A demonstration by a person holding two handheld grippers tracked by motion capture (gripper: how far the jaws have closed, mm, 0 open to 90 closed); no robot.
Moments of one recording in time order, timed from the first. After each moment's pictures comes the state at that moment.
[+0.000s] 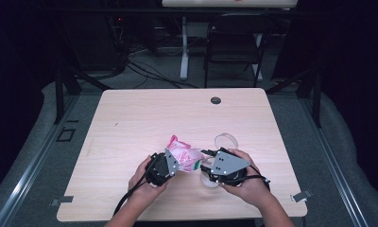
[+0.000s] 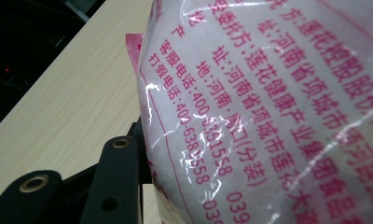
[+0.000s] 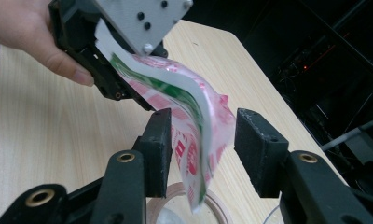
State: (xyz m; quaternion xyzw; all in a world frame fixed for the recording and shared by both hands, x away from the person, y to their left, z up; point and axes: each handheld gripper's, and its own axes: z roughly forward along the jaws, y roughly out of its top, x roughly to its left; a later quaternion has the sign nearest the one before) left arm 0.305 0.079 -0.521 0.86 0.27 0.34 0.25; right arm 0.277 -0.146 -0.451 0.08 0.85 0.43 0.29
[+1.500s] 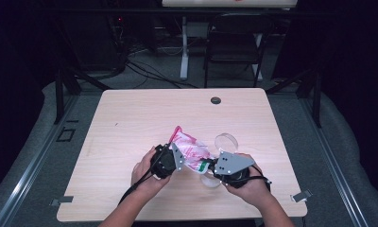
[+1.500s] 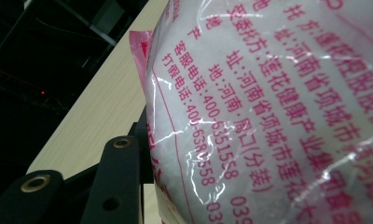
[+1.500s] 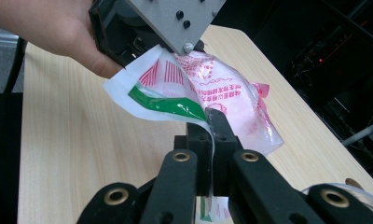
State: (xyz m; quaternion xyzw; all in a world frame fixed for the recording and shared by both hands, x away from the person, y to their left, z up) left arm 0.315 0.065 -0.506 0.85 0.24 0.39 0.24; right arm 0.273 -0.153 -0.448 0.10 0.85 0.44 0.26
